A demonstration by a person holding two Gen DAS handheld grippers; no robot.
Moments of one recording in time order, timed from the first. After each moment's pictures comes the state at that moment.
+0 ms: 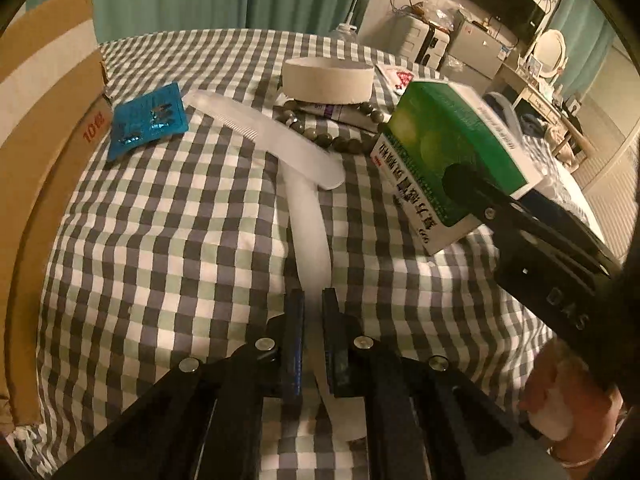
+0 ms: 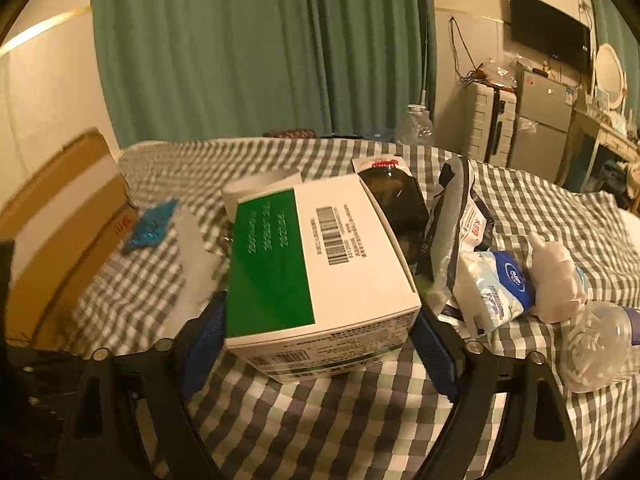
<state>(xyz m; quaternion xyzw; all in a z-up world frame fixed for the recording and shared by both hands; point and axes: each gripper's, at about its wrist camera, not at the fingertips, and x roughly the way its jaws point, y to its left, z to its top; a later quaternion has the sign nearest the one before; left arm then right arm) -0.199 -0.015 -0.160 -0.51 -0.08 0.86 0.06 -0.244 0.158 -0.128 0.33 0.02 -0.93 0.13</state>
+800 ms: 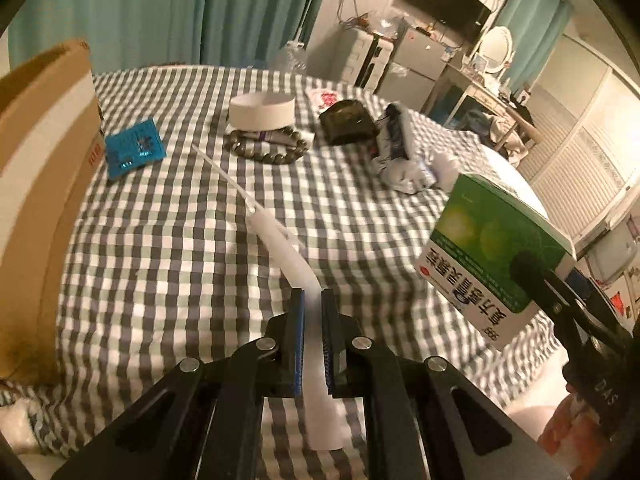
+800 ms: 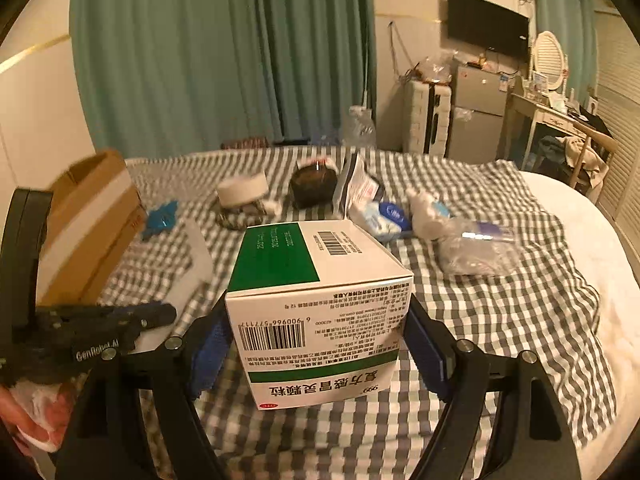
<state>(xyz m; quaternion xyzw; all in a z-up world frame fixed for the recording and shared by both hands) -0.131 -0.003 -0.094 -0.47 -0.07 0.87 0.14 -0.104 0.201 -0.055 0.33 -0.03 -0.94 0.04</state>
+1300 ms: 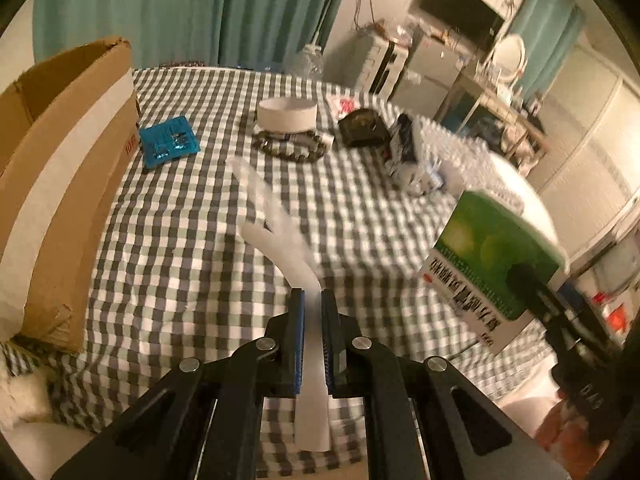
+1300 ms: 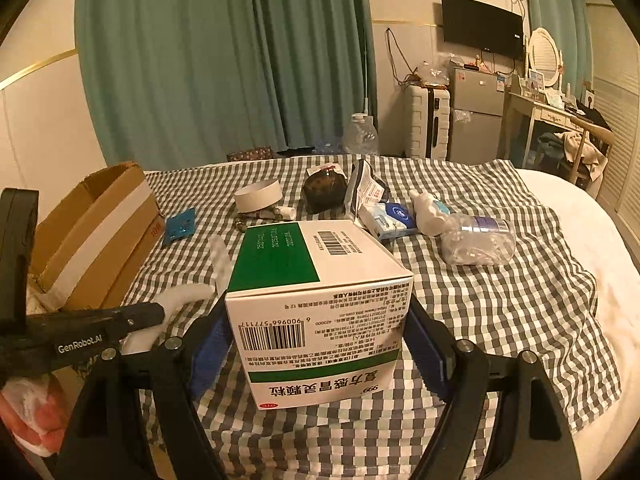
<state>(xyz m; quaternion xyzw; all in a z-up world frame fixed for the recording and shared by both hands) -0.112 -0.020 -0.086 -0.48 -0.08 0.87 0.11 -0.090 0.191 -0.056 0.33 -0.04 -0.94 0.05</state>
